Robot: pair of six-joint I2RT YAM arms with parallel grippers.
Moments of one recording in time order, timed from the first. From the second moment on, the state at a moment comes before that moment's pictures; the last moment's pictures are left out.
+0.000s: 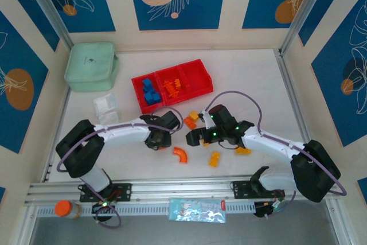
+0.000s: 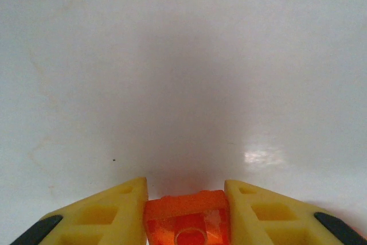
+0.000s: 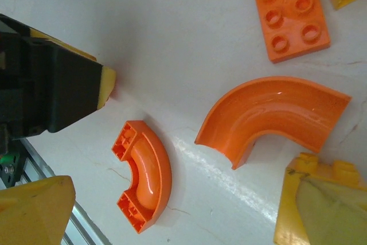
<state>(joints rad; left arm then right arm) -0.89 1.60 0.93 -0.70 -0.14 -0.92 0.67 1.24 0.62 -0.29 -0.37 0.46</state>
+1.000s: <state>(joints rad) -0.58 2.28 2.06 -0.85 -0.28 -0.51 0.40 1.22 0.78 -0.37 -0.42 0.45</state>
